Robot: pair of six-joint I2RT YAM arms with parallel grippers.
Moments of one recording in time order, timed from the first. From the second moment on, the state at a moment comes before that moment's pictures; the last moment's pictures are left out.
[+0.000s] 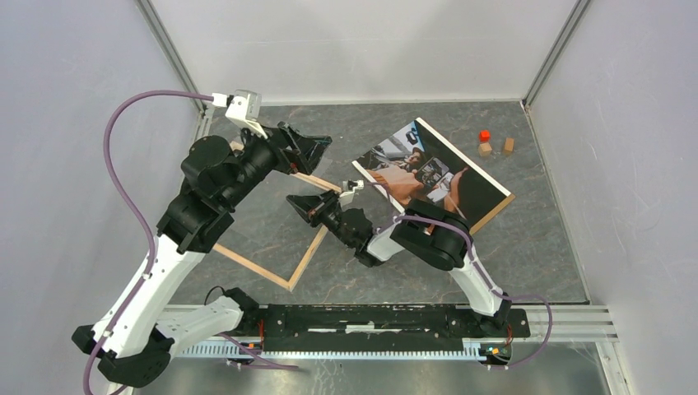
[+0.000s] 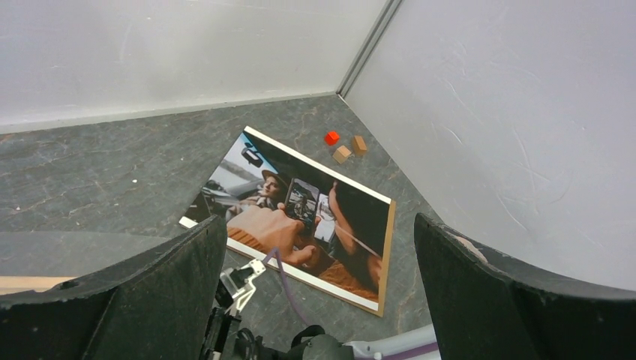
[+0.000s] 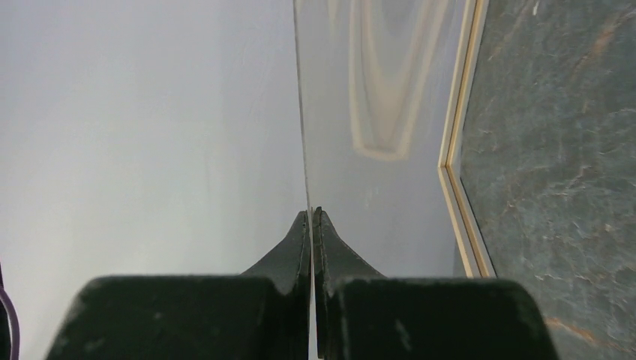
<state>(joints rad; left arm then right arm) -0.62 0.96 1.32 -0.34 0.01 -0.40 1.05 2.21 1.00 1.38 0.23 1.61</state>
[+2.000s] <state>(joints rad) -0.58 0.99 1.32 -0.34 0.04 -0.42 1.11 2.25 0.86 1.36 0.27 1.52</state>
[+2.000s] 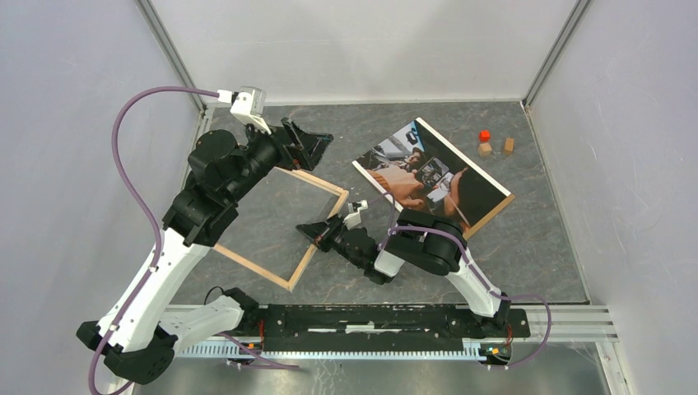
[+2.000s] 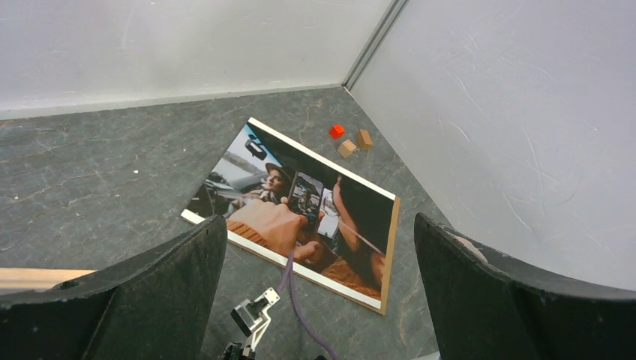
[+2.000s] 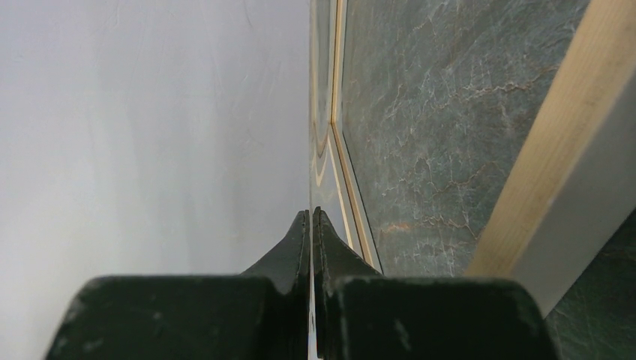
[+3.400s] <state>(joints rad) -0.58 1.00 1.32 -0.34 0.06 -0.43 1.10 2.25 0.81 1.37 0.26 1.49</state>
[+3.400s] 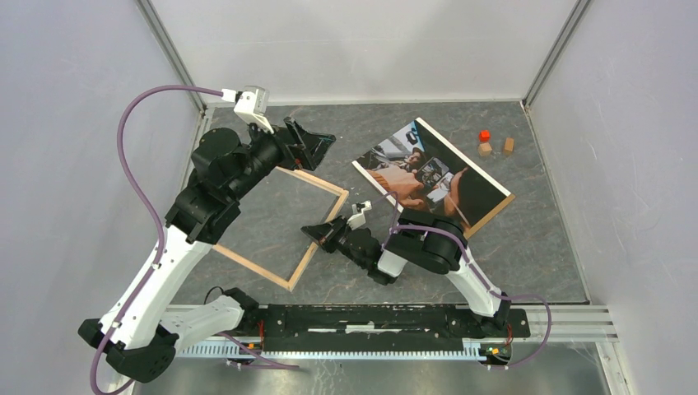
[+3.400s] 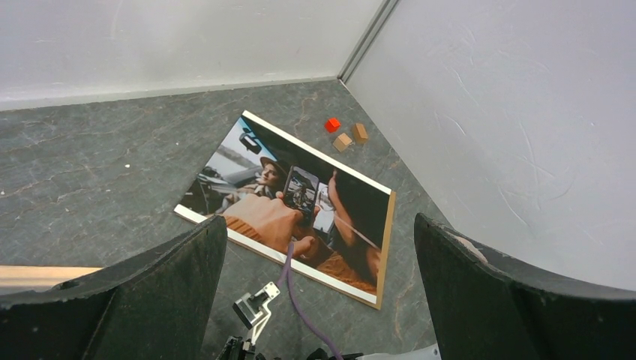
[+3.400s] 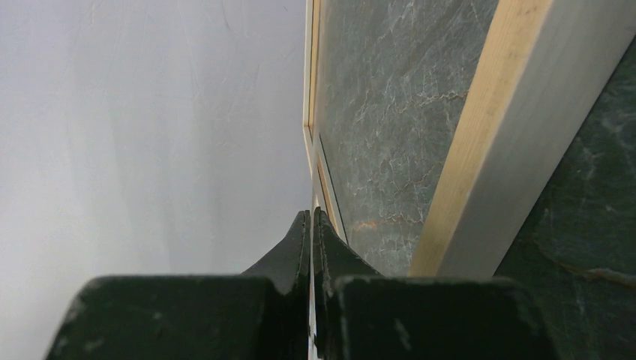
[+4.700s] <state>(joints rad) -0.57 1.00 1.31 -0.34 0.09 -0.43 1.08 2.08 0.84 1.01 0.24 1.39</state>
